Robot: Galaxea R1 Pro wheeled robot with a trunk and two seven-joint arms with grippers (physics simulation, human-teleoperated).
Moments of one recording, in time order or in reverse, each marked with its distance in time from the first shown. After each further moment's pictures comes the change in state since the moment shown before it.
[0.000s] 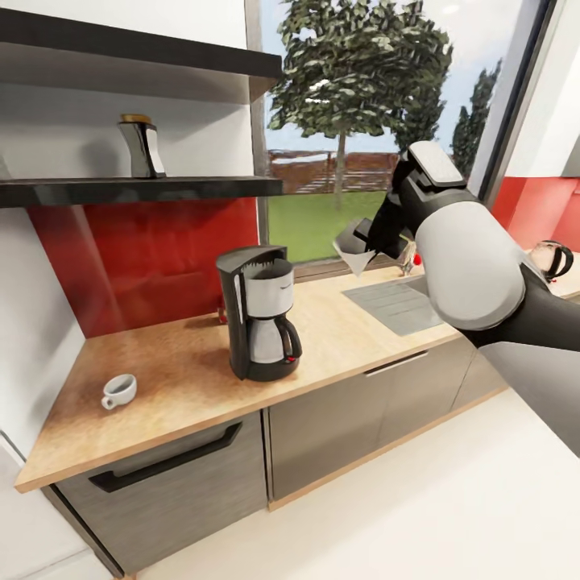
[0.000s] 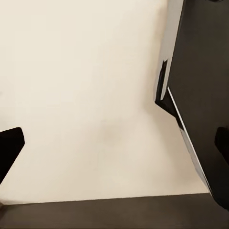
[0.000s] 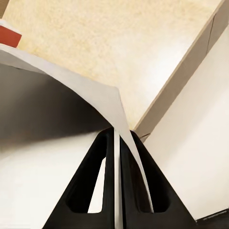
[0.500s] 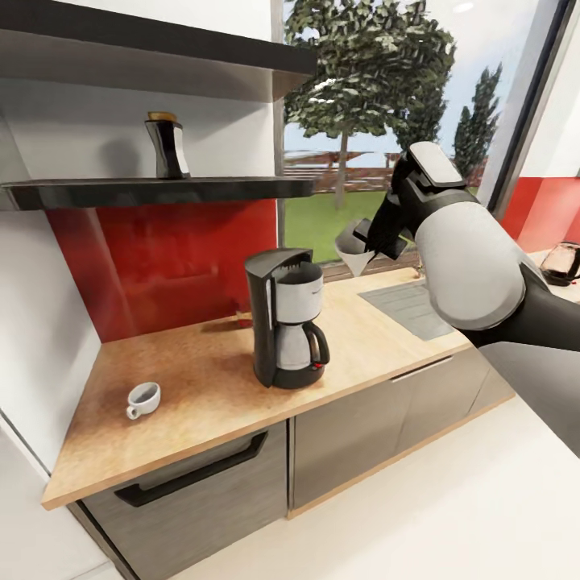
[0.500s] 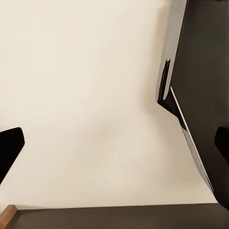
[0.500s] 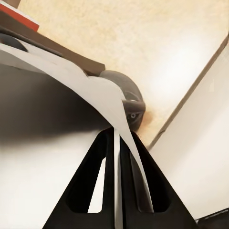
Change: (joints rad) left arm 0.001 0.001 0.000 0.000 0.001 0.000 0.008; right arm 0.000 0.000 0.000 0.005 -0.001 -0.011 0.001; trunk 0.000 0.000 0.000
